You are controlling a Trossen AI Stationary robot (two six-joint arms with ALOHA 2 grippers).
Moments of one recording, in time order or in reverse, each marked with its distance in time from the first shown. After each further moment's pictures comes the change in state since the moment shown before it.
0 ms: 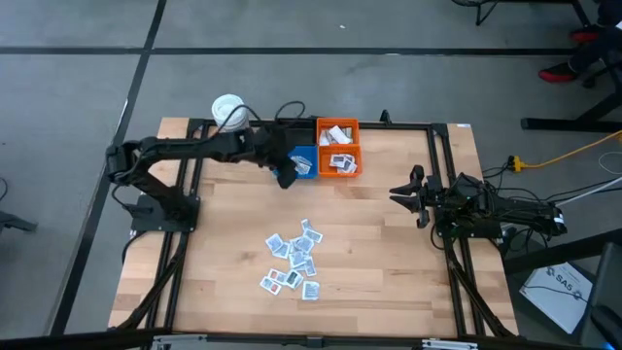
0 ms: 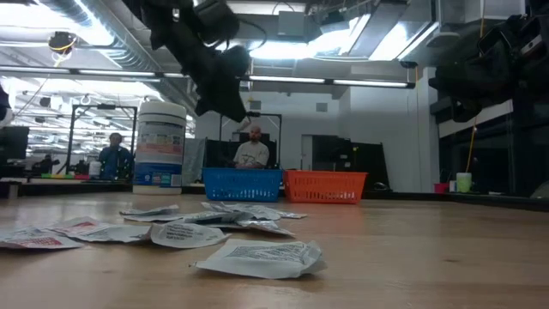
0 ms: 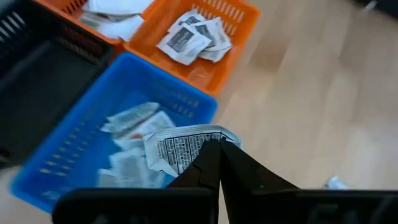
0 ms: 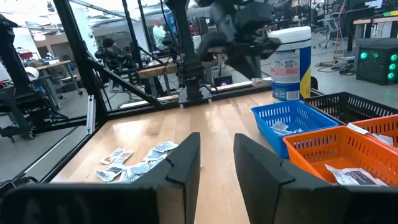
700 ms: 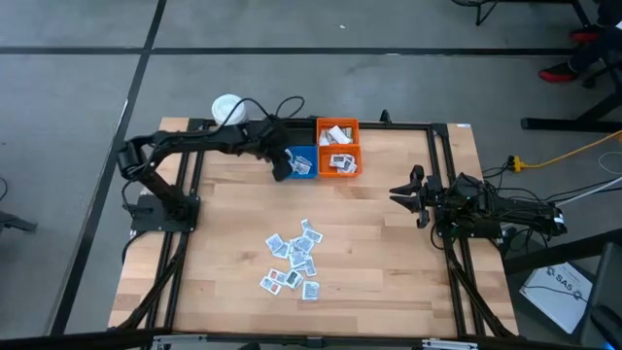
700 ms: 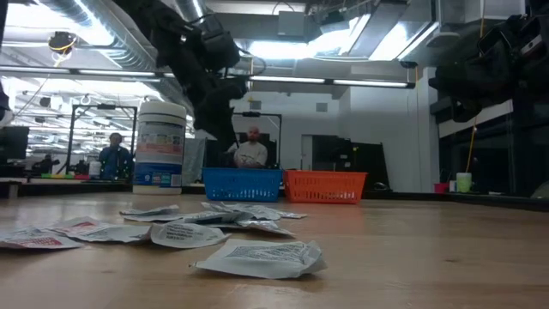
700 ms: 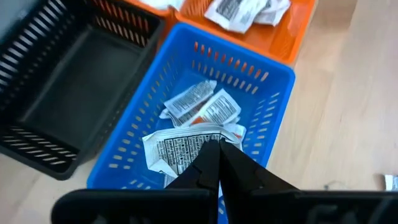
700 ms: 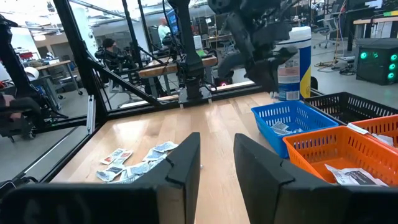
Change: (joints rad) left arm 0.123 0.092 0.001 -0.032 -0.005 0.232; right arm 0.000 0.000 0.000 0.000 0.000 0.000
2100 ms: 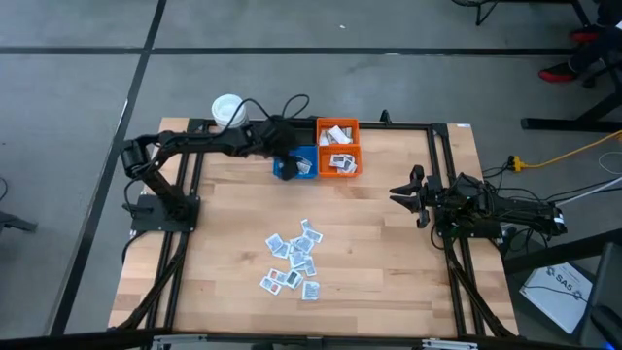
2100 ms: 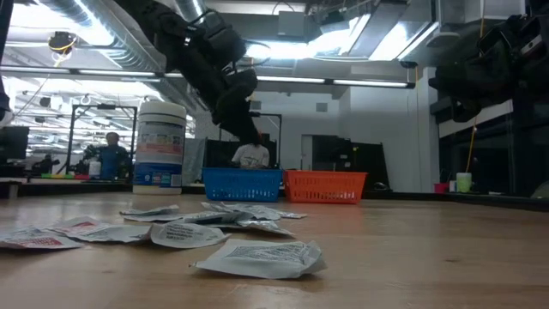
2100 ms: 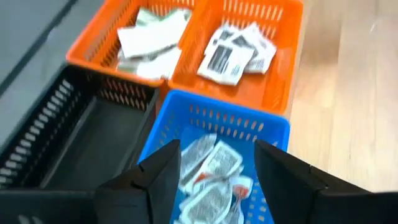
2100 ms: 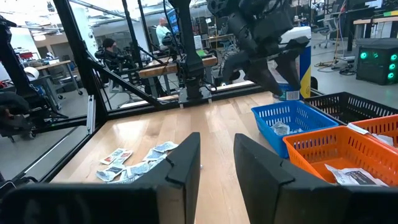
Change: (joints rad) left arm -0.030 0.036 0.000 0.199 -0.022 0.113; right arm 0.000 0.000 0.000 0.000 0.000 0.000
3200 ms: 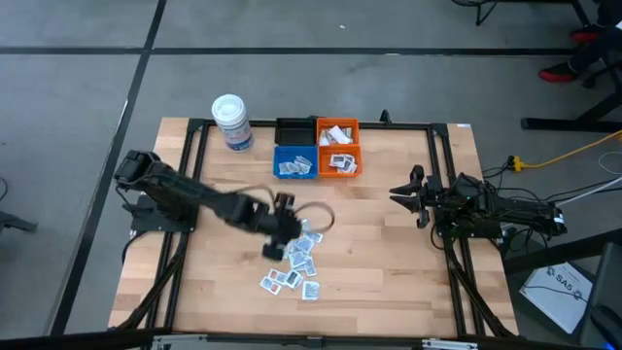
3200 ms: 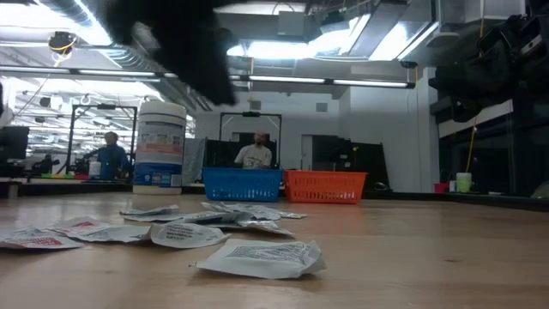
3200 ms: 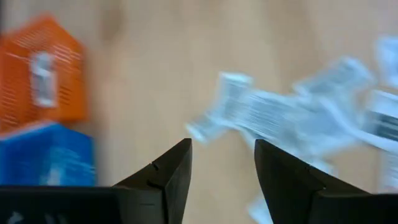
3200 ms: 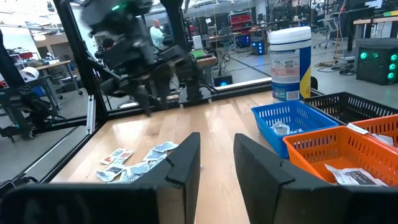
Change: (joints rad) left arm -0.767 -0.005 0.148 -0.425 -0.381 -0.083; right arm 0.000 0.000 0.000 0.000 0.000 0.000
